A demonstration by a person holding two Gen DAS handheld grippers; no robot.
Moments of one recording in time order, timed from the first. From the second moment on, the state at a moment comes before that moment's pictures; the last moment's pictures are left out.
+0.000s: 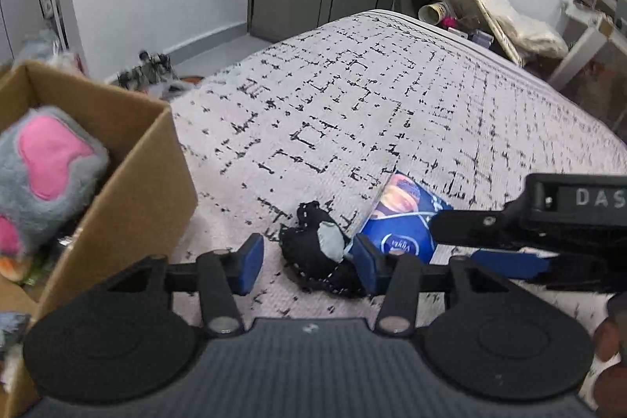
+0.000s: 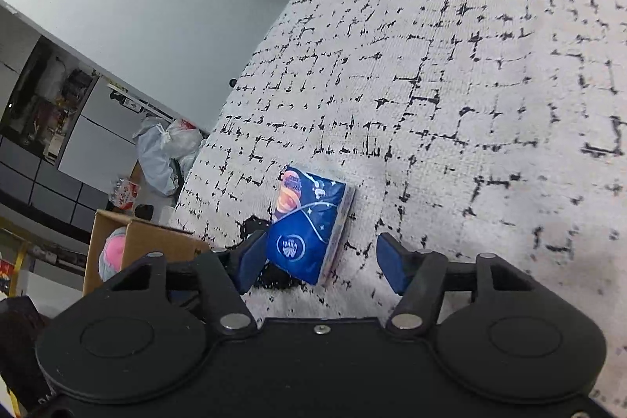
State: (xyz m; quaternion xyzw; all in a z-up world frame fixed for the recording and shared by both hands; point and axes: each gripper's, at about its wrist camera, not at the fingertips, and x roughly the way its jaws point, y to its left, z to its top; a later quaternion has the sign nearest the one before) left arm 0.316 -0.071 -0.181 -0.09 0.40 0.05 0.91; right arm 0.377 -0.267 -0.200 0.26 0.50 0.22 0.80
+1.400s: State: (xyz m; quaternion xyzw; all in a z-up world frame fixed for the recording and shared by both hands) left arm 0.215 0.001 -0.083 -0.18 0.33 0.03 0.93; right arm 0.313 -0.239 -0.123 0.25 0.44 0.24 0.83
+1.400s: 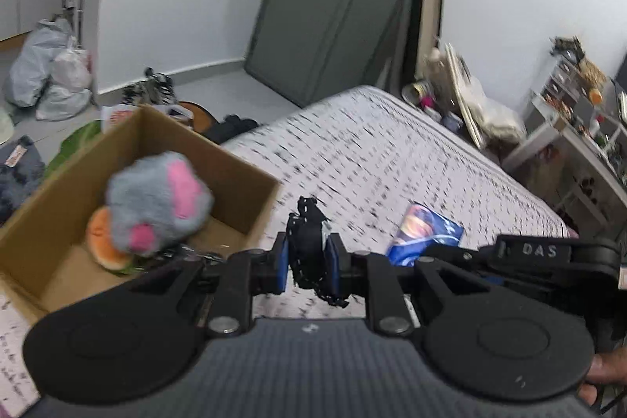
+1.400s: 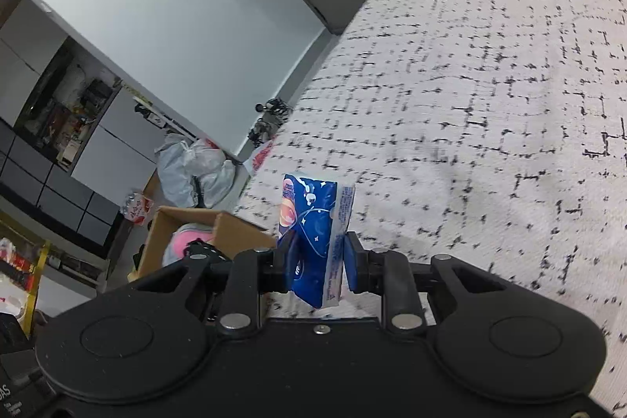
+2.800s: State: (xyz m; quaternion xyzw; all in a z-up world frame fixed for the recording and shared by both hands) left arm 0.161 0.114 -0.082 -0.19 0.29 0.19 0.92; right arm 0.306 -0.091 -0.084 0.15 0.41 0.29 0.85
